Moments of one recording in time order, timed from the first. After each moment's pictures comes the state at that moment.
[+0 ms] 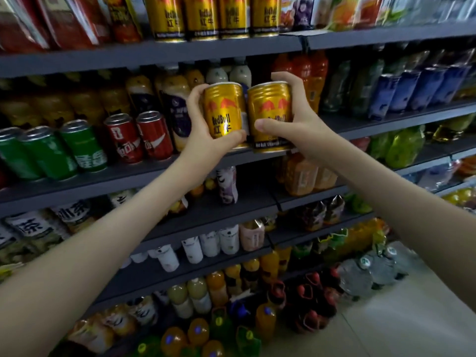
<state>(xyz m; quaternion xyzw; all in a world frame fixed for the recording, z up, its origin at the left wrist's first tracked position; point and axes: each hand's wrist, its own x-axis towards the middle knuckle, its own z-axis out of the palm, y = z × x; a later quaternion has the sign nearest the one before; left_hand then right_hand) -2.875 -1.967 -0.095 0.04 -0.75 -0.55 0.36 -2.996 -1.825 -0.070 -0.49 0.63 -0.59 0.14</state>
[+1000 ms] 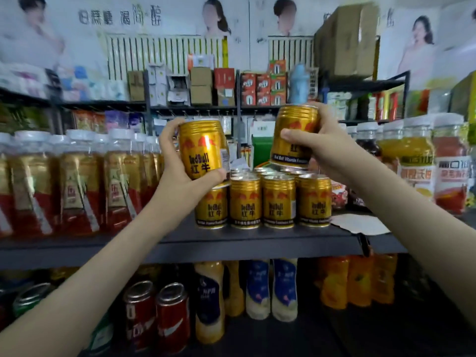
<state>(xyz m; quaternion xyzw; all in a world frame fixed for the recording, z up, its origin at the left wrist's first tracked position) -2.933 -2.094 0.098 0.01 -0.77 -0.32 0.55 -3.147 -1.969 0.157 -0.55 0.51 -0.66 0.10</state>
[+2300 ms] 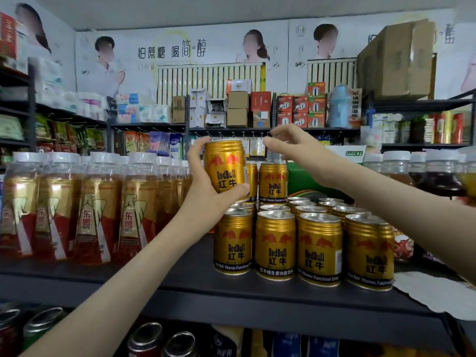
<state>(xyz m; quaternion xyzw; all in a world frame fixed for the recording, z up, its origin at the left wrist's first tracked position) -2.972 -2.144 0.119 0.07 -0.75 -0.30 0.58 -3.162 -2.091 0.199 -0.67 0.56 -0.49 -0.01</state>
